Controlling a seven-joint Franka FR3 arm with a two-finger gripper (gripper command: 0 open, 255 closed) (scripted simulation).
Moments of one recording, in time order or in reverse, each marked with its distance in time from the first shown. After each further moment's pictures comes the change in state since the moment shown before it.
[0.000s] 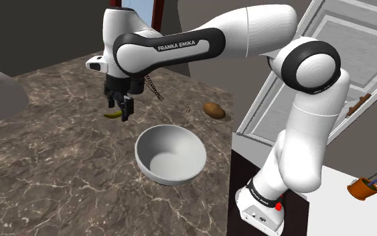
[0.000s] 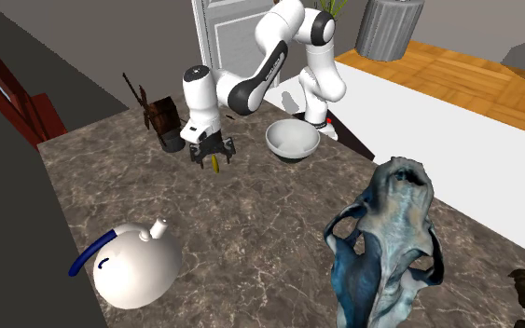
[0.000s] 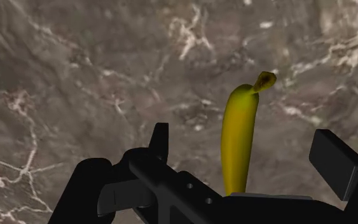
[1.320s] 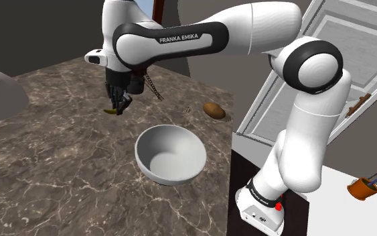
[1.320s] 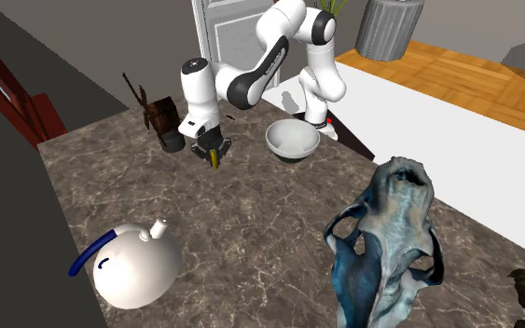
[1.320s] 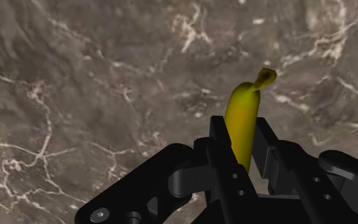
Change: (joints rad) arm 0.000 -0.011 0.001 0.037 0.002 -0.047 0.000
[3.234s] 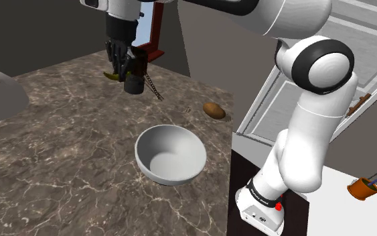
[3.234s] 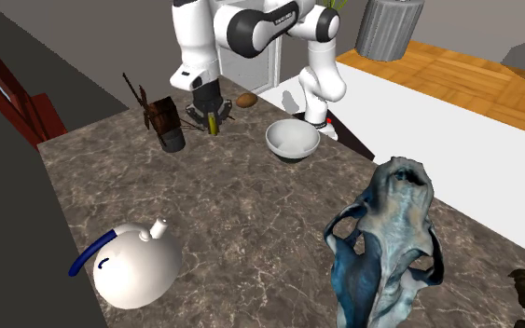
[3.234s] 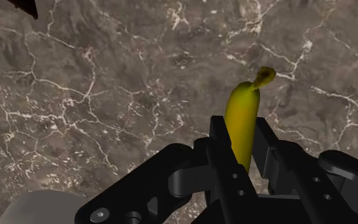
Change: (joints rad) arm 0.013 -0.045 0.010 0.303 0.007 -0.348 0.016
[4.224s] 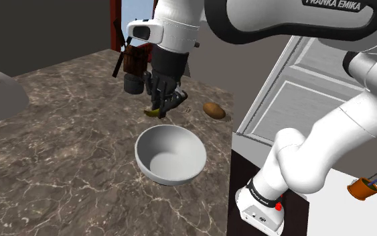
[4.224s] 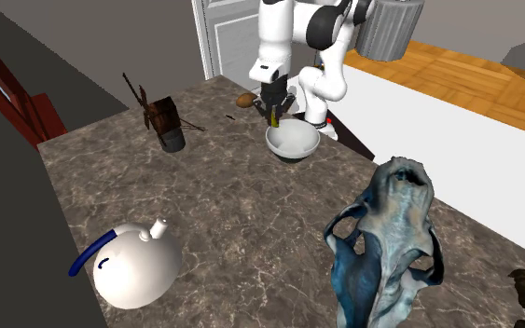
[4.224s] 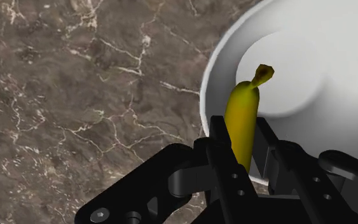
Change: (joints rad) arm 0.072 -0.529 0.074 -0.634 0.115 0.121 0.125
